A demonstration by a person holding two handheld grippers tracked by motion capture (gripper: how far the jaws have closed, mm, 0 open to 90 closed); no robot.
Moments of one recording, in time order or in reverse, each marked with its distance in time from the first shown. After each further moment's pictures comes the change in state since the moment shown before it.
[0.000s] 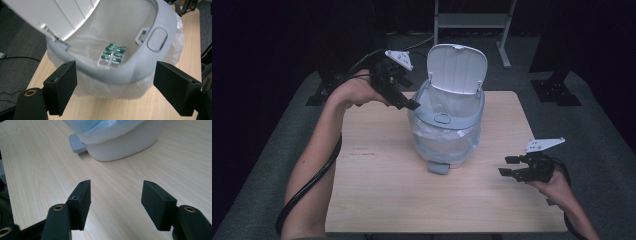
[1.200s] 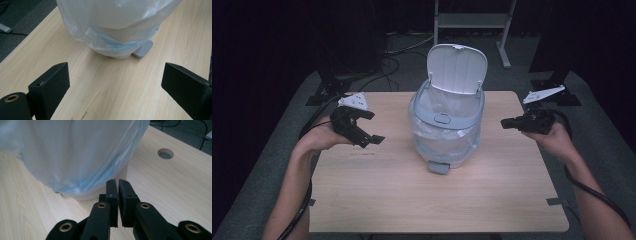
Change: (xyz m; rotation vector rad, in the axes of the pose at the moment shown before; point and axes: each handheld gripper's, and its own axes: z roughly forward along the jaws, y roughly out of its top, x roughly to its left) left arm -0.035 -0.136 -0.005 -0.057 0.086 -0.185; right arm -0.044 0.115 -0.021 0.014 -0.056 -0.026
